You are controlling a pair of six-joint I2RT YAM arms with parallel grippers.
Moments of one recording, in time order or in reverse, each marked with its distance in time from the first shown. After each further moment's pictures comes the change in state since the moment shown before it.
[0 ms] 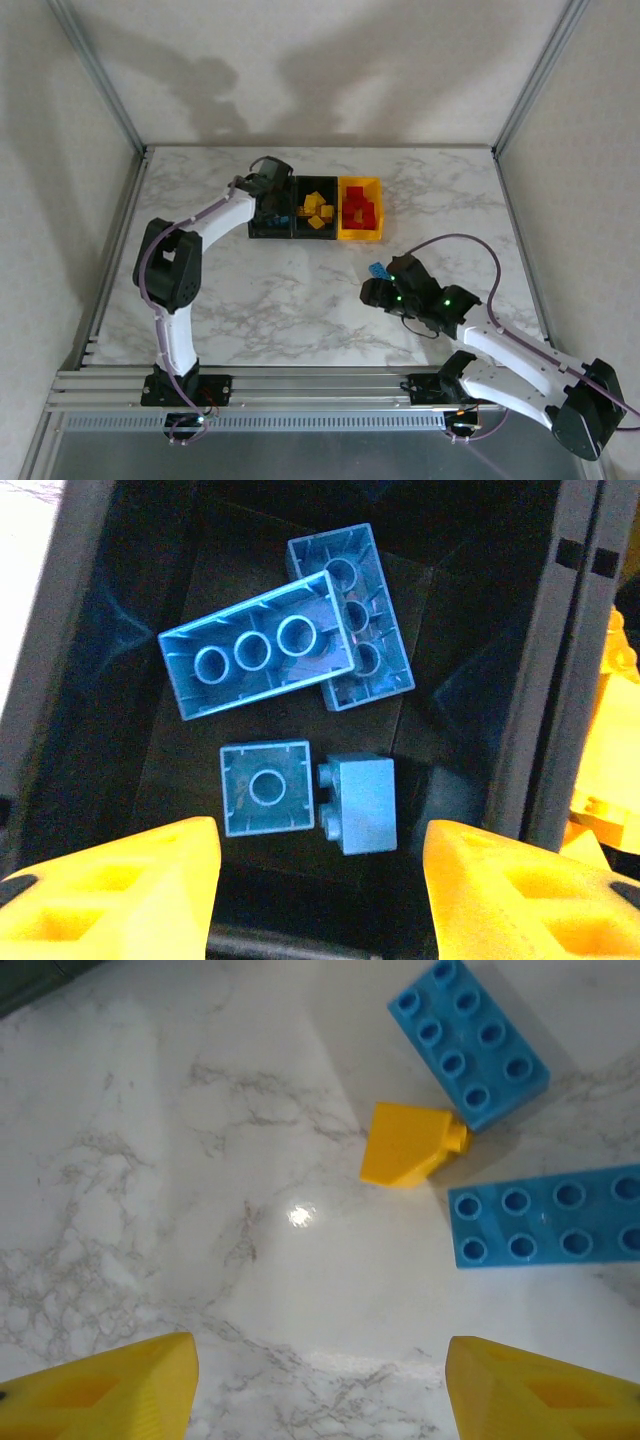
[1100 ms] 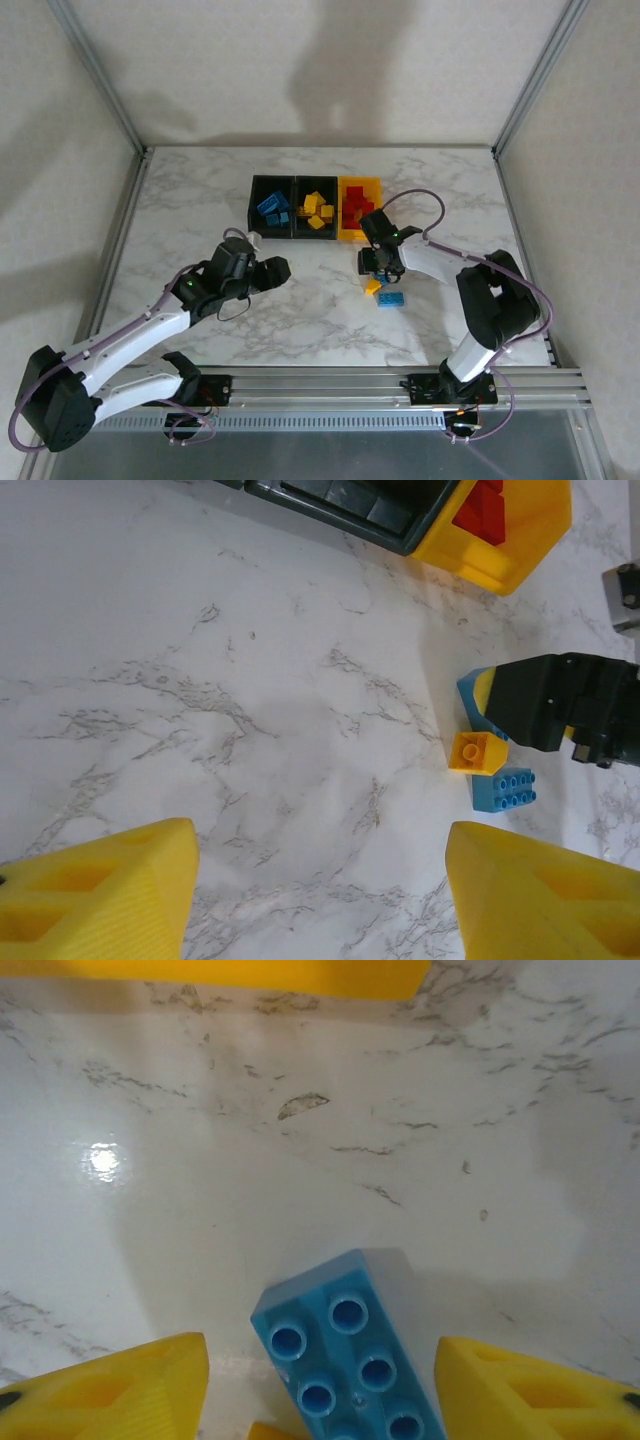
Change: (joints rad) left arm -0.221 -0.917 -0.836 0.218 0.240 -0.218; right arm -0.203 0.737 0.360 0.029 0.098 -0.420
